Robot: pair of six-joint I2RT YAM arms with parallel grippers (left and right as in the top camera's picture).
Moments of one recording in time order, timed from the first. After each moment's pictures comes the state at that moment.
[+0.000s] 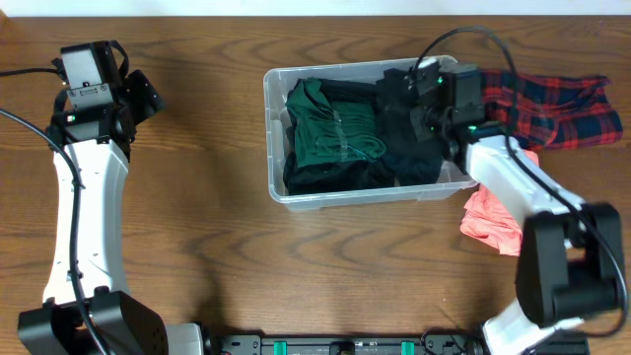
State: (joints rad) left arm 0.20 1.54 1.38 -0.71 -0.24 -0.36; right arm 0.19 1.81 1.12 -0.13 0.00 -0.23
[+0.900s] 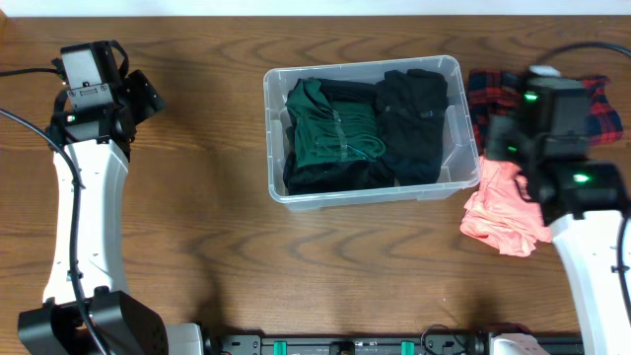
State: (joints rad) left arm 0.20 1.54 1.38 -0.71 -0.24 -0.36; right arm 0.03 1.24 1.20 -0.80 0.17 0.15
